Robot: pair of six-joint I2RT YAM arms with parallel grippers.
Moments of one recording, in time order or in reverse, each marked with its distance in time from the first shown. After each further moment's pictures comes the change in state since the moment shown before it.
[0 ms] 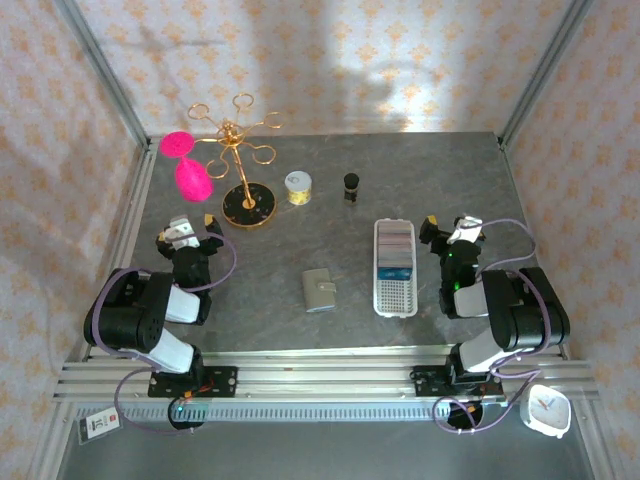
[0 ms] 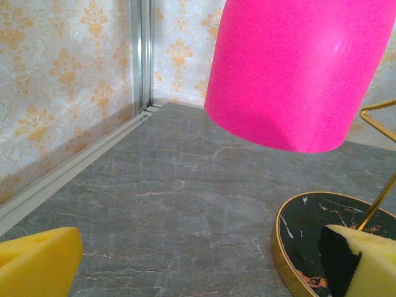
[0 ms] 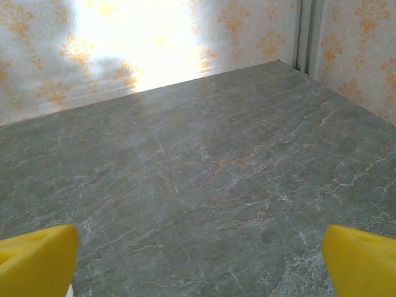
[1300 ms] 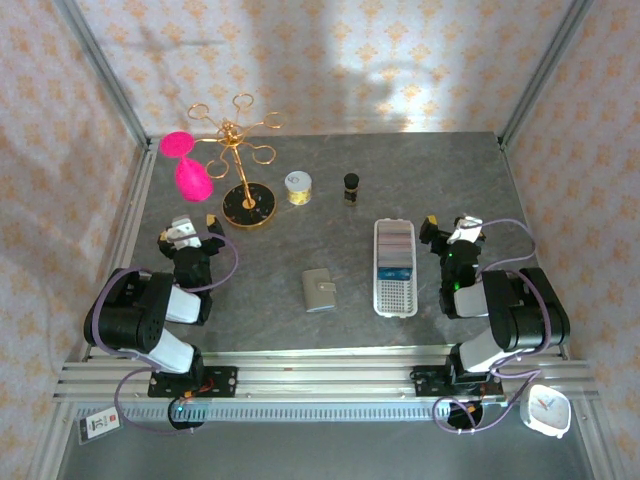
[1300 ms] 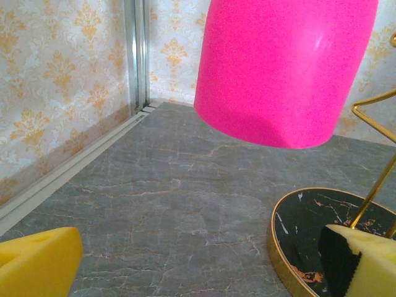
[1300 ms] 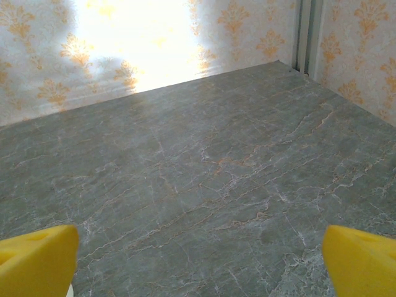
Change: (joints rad) left arm -0.028 -0.038 0.001 -0.040 -0.014 0.025; right arm 0.001 -0.053 0.001 -0.051 0.007 0.000
